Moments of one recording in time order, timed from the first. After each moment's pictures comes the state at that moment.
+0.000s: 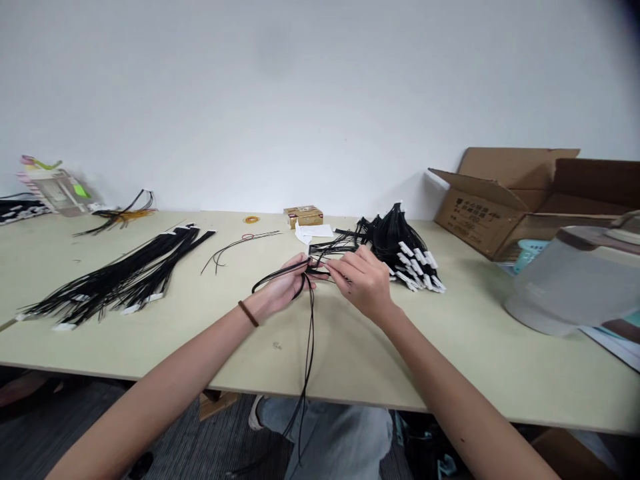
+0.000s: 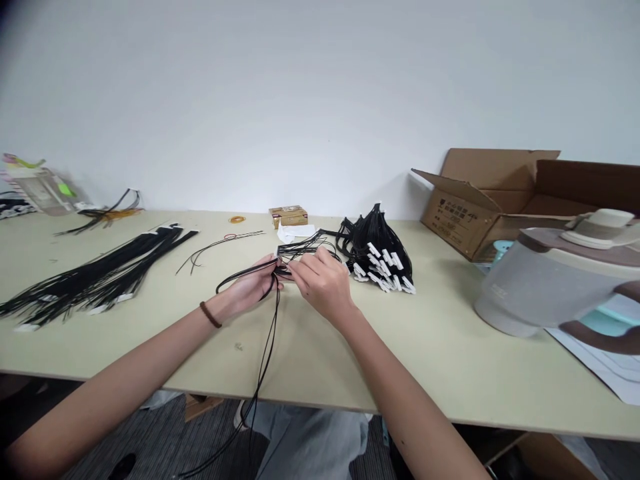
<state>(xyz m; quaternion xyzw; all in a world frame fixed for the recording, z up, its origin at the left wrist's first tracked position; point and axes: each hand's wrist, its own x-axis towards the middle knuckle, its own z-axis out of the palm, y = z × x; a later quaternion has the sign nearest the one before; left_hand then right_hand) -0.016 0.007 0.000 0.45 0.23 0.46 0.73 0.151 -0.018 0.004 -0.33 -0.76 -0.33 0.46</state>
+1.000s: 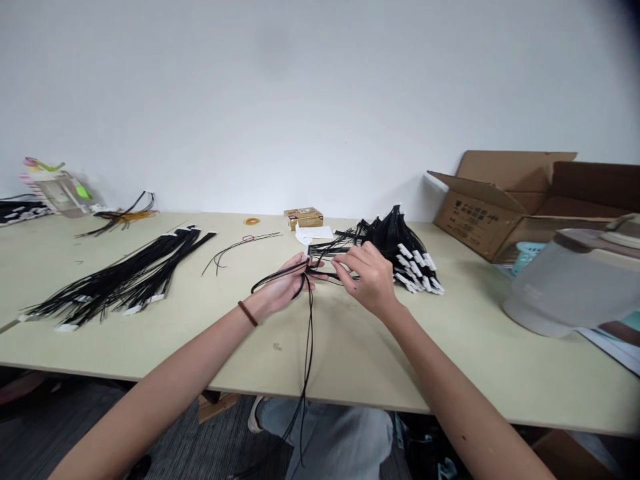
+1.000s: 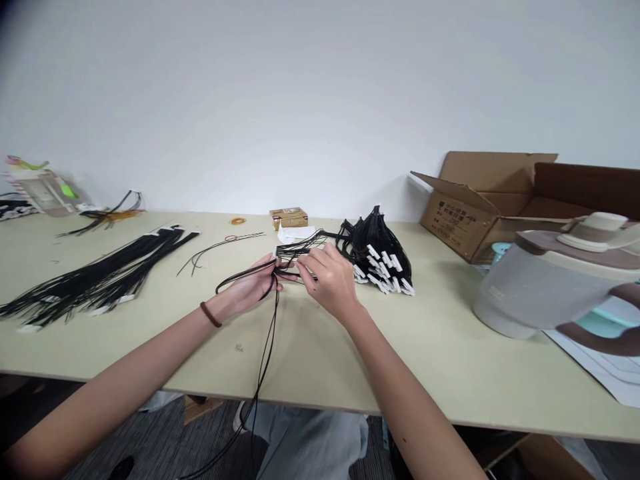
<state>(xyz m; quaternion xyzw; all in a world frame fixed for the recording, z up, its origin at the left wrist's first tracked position) -0.021 0.014 -0.007 0.50 0.20 0.43 0.72 0.159 -0.015 0.011 -0.34 -0.76 -0.30 0.46</state>
